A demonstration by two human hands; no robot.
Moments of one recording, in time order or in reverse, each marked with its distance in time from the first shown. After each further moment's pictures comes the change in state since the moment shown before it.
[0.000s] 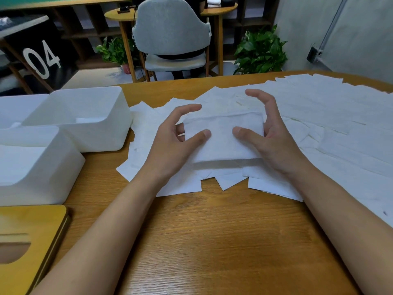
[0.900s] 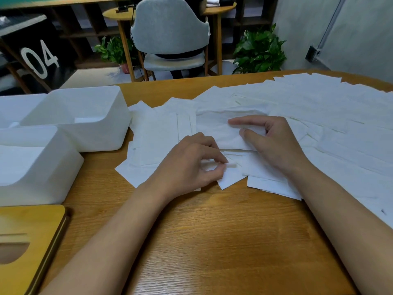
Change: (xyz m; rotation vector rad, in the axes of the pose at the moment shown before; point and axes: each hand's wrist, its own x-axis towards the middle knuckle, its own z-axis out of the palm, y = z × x) left_hand -0.005 -0.026 0.014 0.632 -0.289 0.467; right_hand 0.004 0.008 -0.007 -0.286 0.100 0.050
